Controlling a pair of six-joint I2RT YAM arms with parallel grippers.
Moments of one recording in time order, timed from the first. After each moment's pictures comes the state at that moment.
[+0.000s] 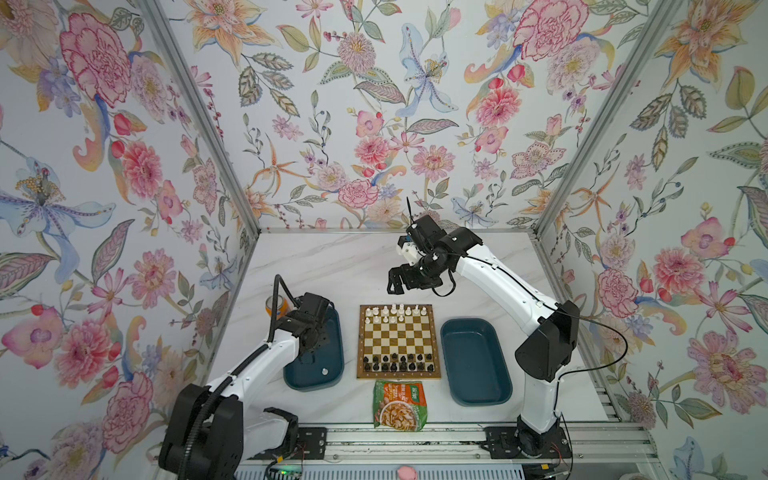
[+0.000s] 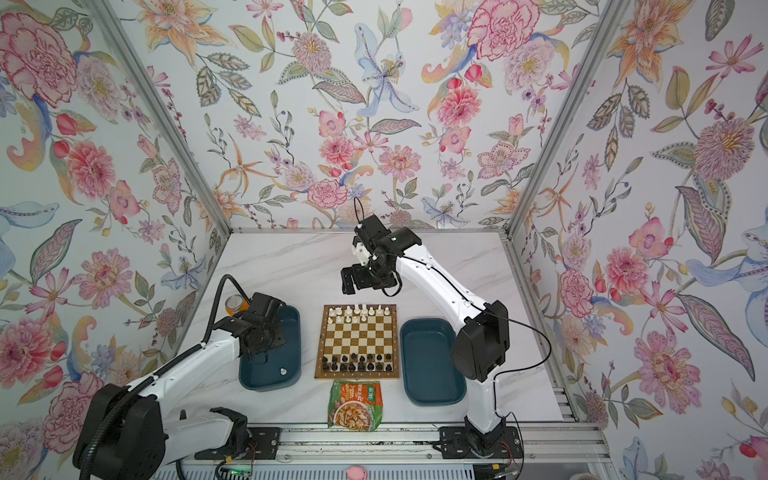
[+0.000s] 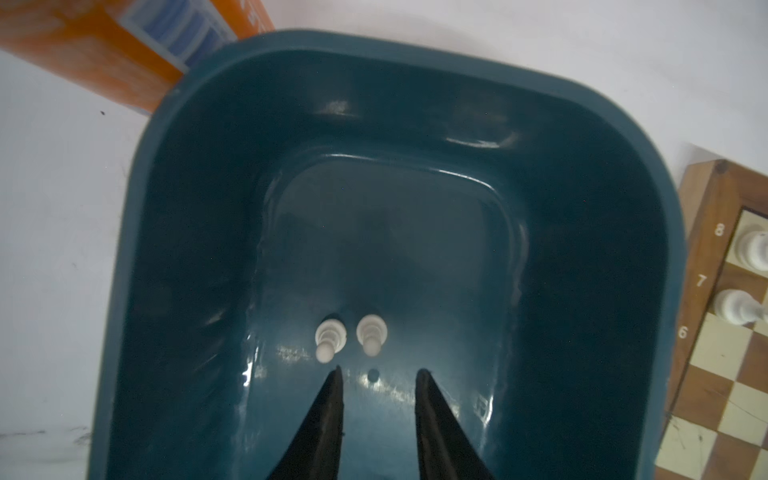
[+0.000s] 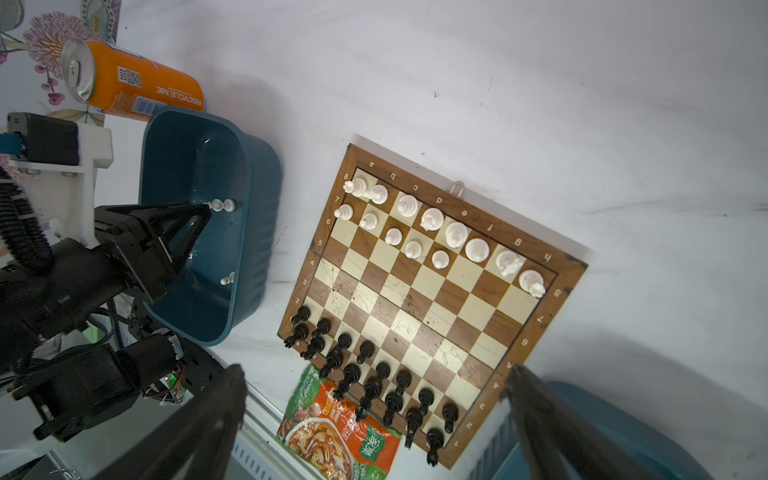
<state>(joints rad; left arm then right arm) -0.32 1.25 0.69 -0.65 -0.24 -0.62 0.68 1.93 1.97 -1.19 -0.24 0.30</state>
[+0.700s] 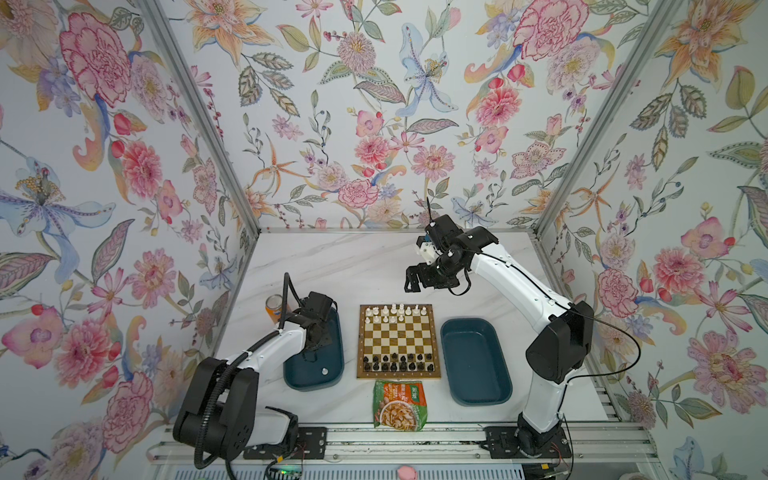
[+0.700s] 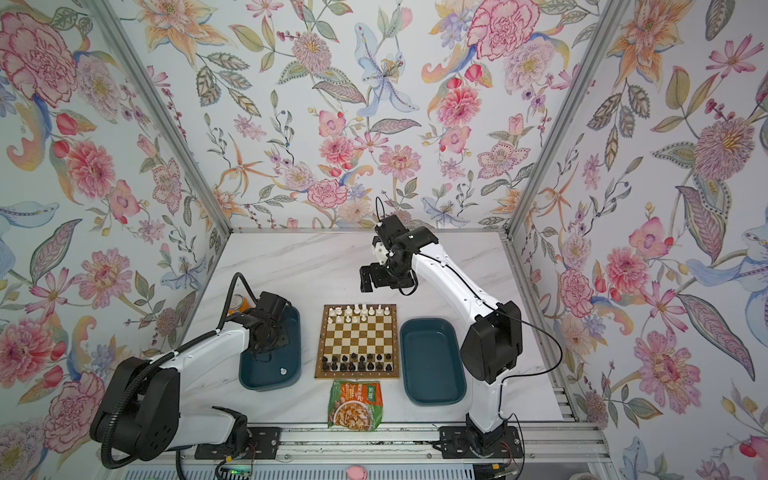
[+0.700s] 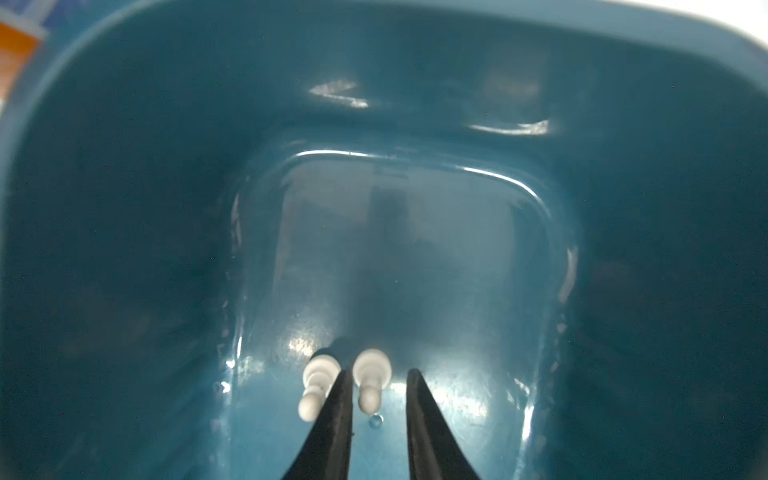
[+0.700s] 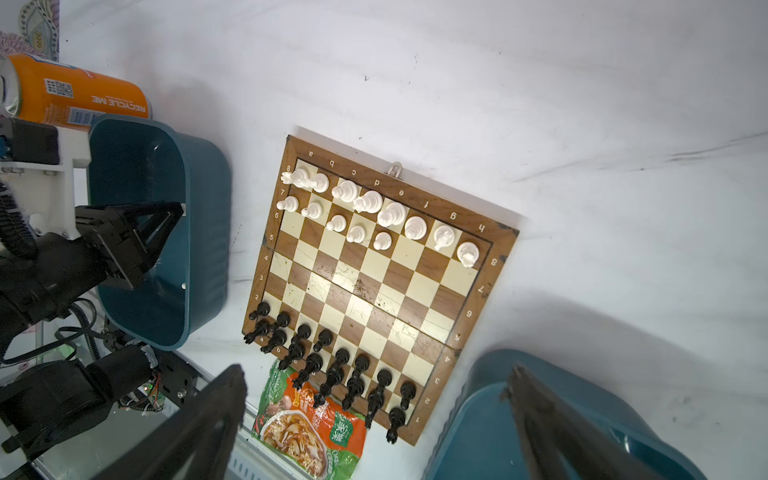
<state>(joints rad) -0.31 1.37 0.69 -0.59 -0.24 -0.58 0.59 1.88 1.87 -1.19 -0.24 0.27</state>
